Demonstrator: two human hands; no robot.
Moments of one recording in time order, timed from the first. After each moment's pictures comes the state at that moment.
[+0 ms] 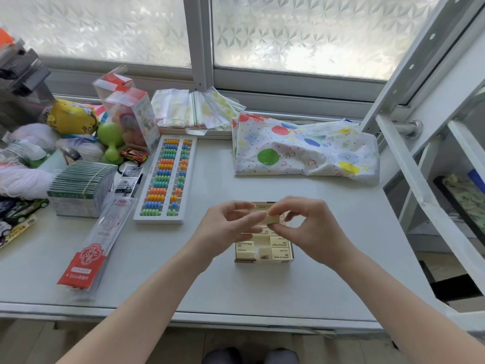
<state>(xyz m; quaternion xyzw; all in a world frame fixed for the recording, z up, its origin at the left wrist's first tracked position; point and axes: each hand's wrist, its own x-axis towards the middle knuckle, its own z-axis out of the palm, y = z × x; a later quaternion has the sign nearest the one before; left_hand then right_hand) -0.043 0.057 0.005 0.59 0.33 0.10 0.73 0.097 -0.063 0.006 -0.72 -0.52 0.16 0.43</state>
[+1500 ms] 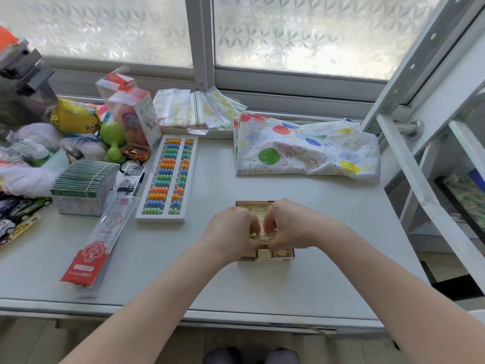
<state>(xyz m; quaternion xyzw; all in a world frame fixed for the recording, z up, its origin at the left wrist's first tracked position) -0.028 0.055 -0.002 0.94 0.24 -0.03 0.23 0.098 -0.027 0.010 -0.80 -0.54 0.28 0.02</state>
